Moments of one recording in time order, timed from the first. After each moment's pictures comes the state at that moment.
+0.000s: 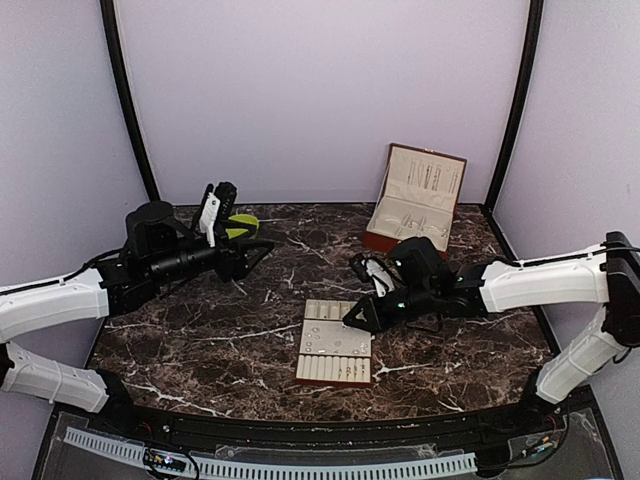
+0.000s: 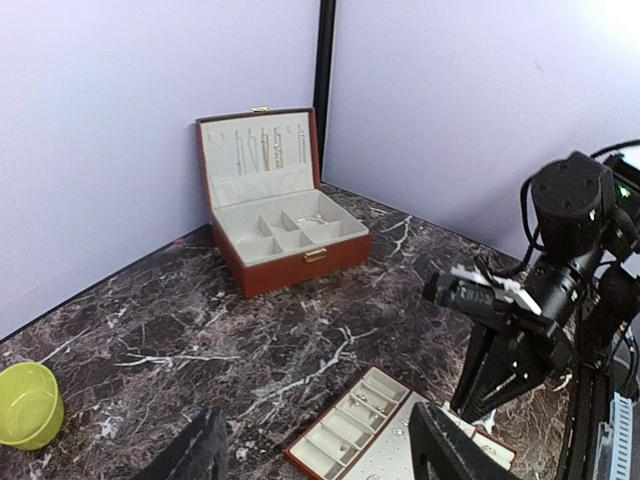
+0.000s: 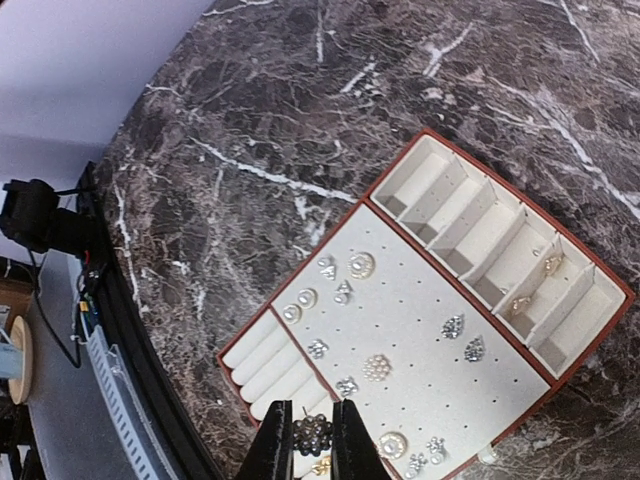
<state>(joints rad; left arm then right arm) -0.74 1.12 0.72 0.24 0.22 -0.04 0.93 1.46 0.83 -0.06 -0.31 0.45</state>
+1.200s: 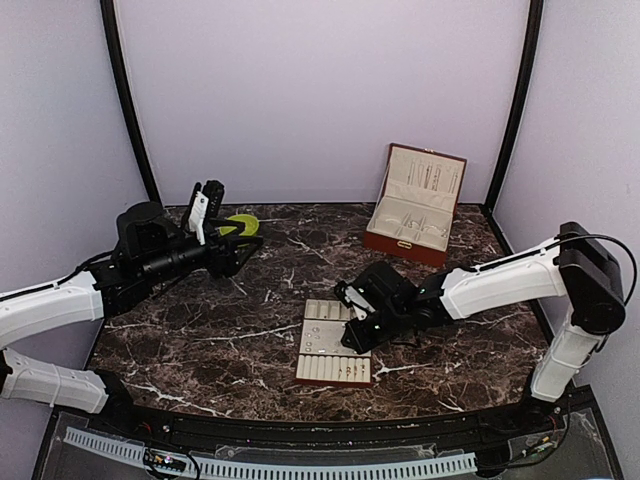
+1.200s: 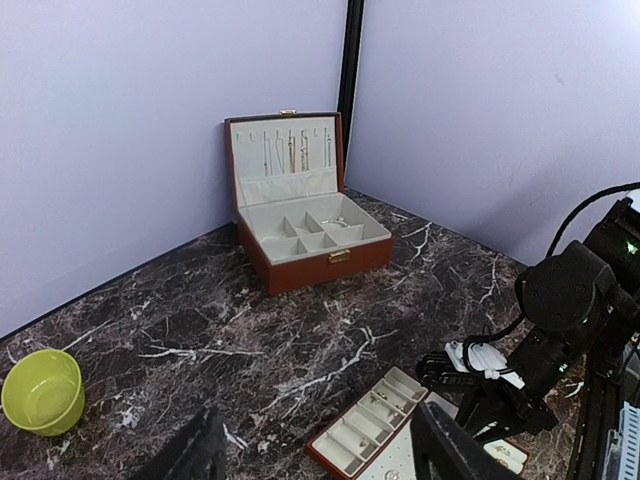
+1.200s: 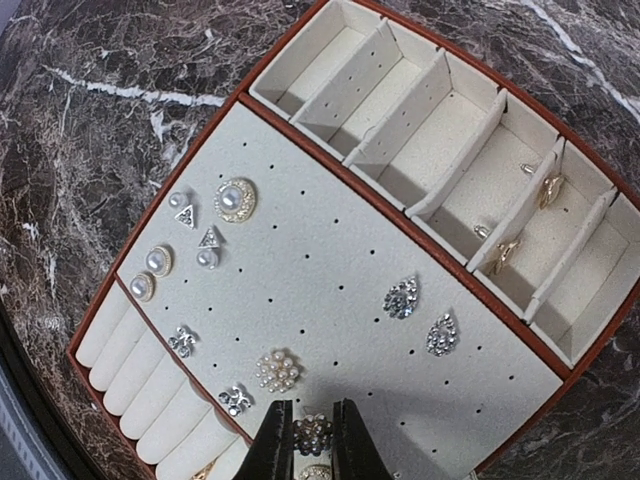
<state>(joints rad) -0.65 1.07 0.70 0.23 0.23 -0.06 1.02 1.70 0.94 -0.22 -0.07 0.43</state>
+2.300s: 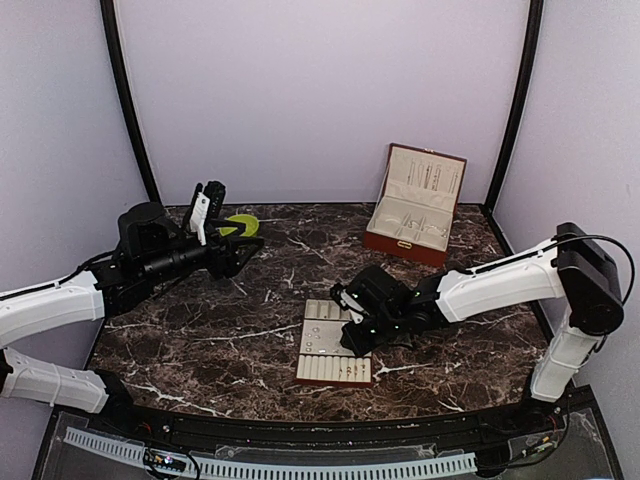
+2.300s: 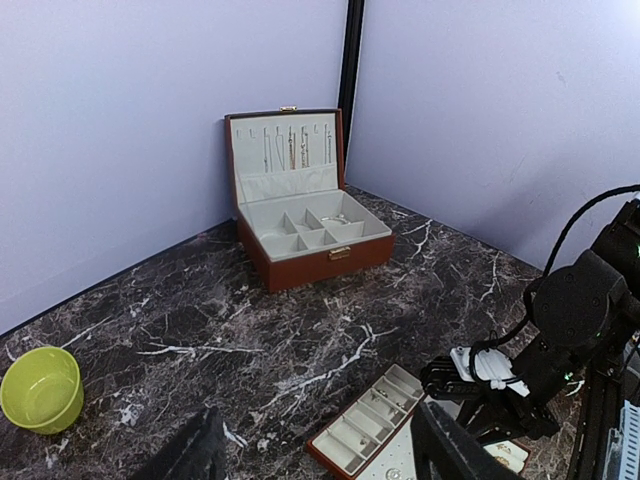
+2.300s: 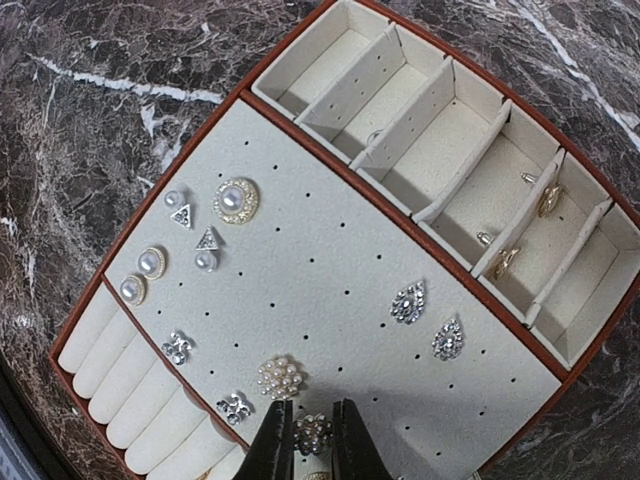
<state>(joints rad) -0.65 1.08 0.70 0.23 0.23 -0.06 1.06 1.72 0.97 -0.25 0.02 0.41</state>
